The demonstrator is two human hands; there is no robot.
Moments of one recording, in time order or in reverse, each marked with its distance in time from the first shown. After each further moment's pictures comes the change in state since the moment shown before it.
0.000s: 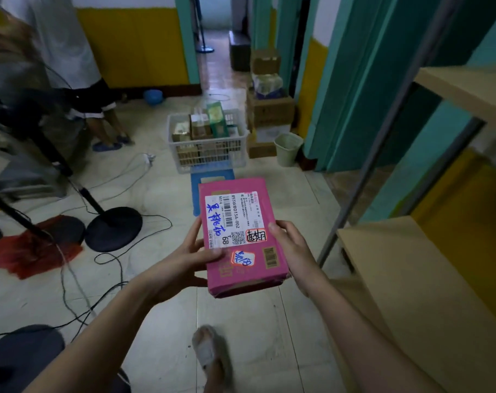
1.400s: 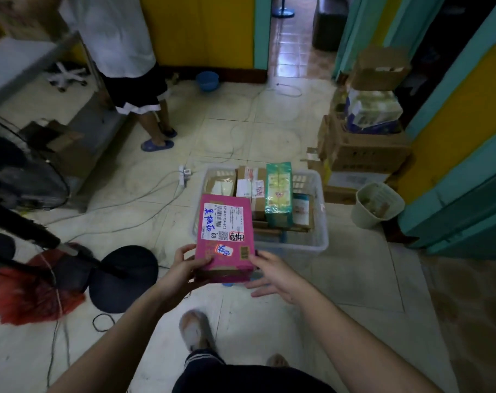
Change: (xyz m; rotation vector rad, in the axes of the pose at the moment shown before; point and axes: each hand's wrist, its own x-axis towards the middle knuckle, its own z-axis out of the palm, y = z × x) left_hand 0.567 0.228 -0.406 -0.287 0.606 -0.195; right_hand 0.770 -0.100 0.178 -0.246 -0.453 0.549
